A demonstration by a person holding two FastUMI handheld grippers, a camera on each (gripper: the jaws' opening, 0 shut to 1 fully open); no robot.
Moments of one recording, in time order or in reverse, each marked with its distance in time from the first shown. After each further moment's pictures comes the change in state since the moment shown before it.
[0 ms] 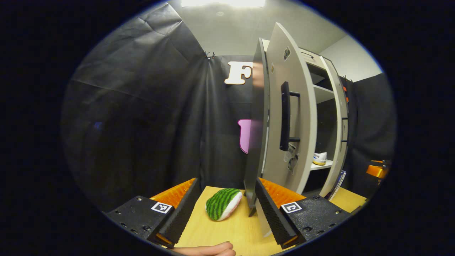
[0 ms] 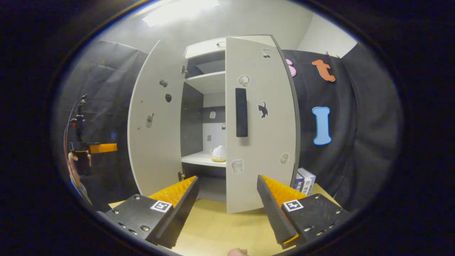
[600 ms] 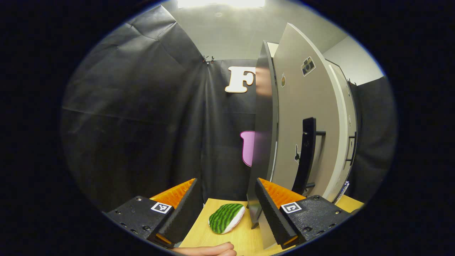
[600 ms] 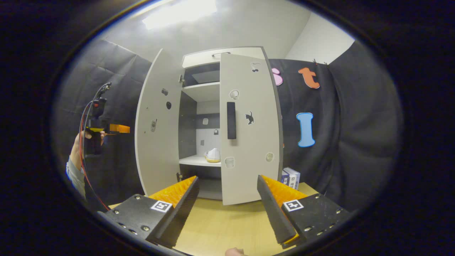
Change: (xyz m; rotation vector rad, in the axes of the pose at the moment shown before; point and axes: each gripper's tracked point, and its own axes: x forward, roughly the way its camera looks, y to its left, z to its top) left arm 0.047 -0.001 0.081 0.001 -0.018 -0.007; right arm -0.077 -0.005 0.015 -0.020 -0.078 -0.067
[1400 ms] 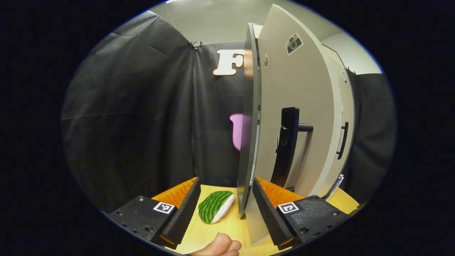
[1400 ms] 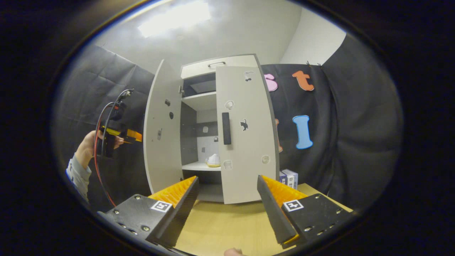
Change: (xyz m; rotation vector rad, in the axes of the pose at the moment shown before) left arm 0.008 -0.055 -0.020 0.015 0.171 0.004; right arm -0.028 -0.019 0.000 0.058 -0.046 0.005
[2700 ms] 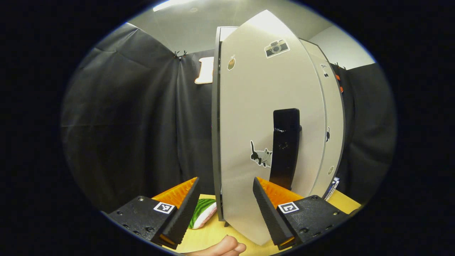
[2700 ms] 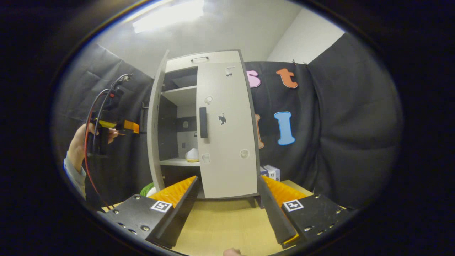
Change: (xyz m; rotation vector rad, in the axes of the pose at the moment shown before) left arm -0.001 -0.067 0.009 0.039 -0.072 -0.054; right arm 0.009 -0.040 -0.015 0.001 0.007 -0.135
